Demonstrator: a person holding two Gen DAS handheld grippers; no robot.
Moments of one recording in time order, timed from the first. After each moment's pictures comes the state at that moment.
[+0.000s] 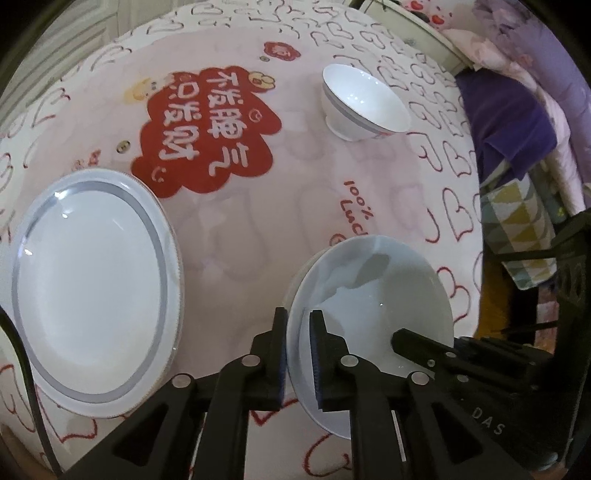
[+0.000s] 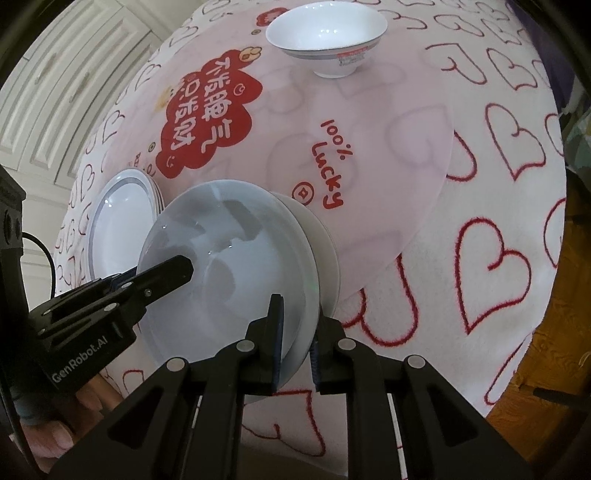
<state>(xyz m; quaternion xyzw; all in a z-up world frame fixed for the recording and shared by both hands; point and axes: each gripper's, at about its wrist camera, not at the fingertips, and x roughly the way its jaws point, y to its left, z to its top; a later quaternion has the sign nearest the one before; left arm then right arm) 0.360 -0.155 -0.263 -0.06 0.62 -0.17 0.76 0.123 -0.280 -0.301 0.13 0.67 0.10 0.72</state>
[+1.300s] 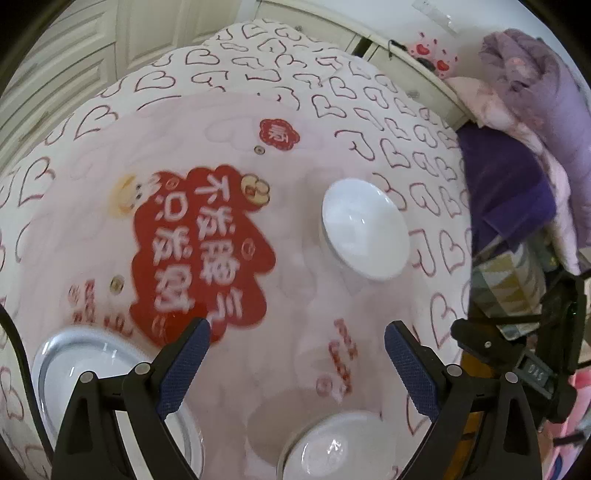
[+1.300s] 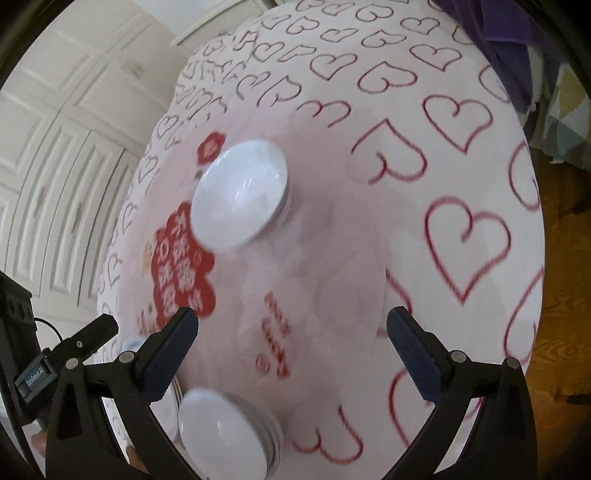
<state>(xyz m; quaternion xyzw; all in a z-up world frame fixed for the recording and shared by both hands) 0.492 -0.161 -0.229 -0.09 0.58 -0.17 0.79 0.239 -0.400 -0.287 0.28 0.58 0.03 0.77</state>
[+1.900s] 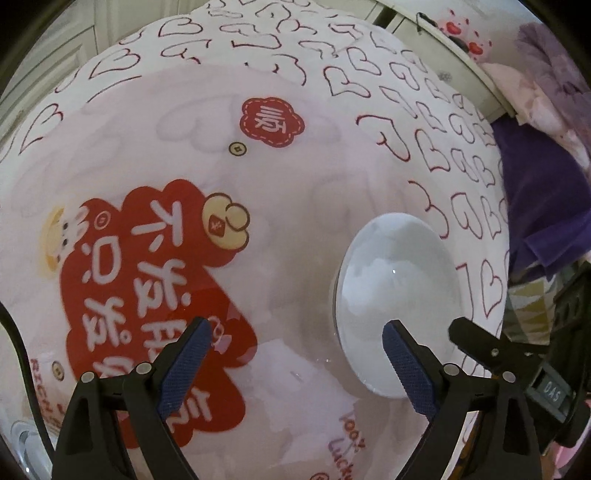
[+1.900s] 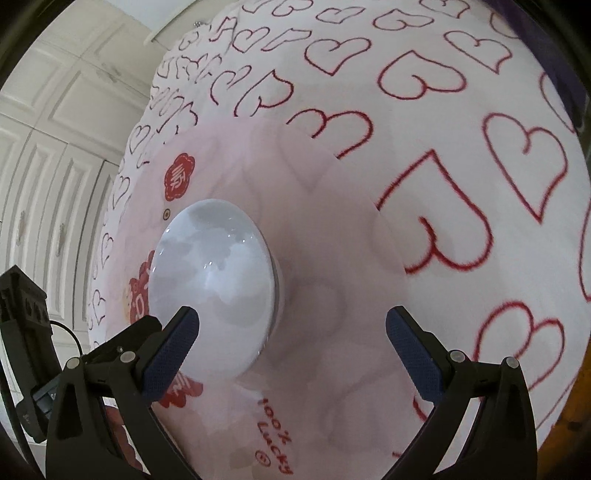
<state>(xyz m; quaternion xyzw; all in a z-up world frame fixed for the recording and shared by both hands) 0.612 -0.237 -0.330 -0.08 0.62 -0.15 0.76 0.332 -0.403 -0.347 0.29 0.60 0.04 0.75</state>
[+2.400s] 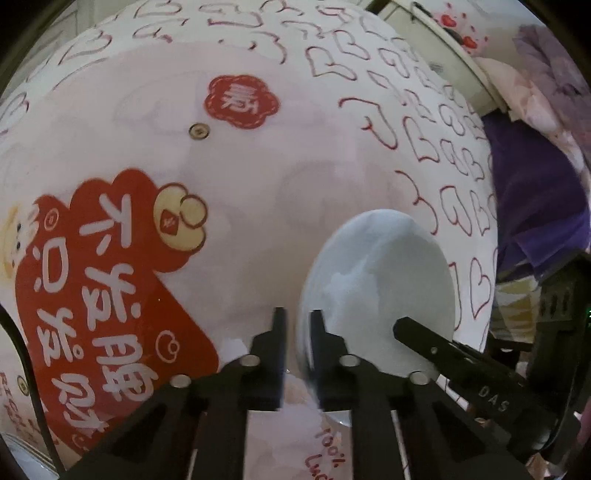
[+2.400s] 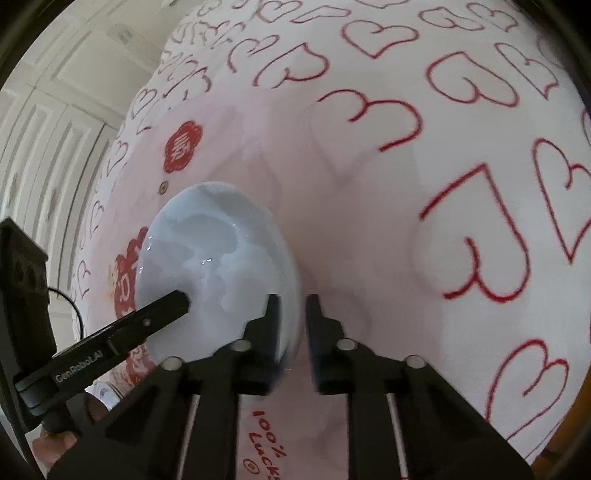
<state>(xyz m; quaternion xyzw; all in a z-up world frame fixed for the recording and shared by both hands) 0.627 -0.257 -0.359 -0.10 0.63 -0.19 0.75 0.351 -0.371 -0.356 0.22 0.62 0.06 0.75</state>
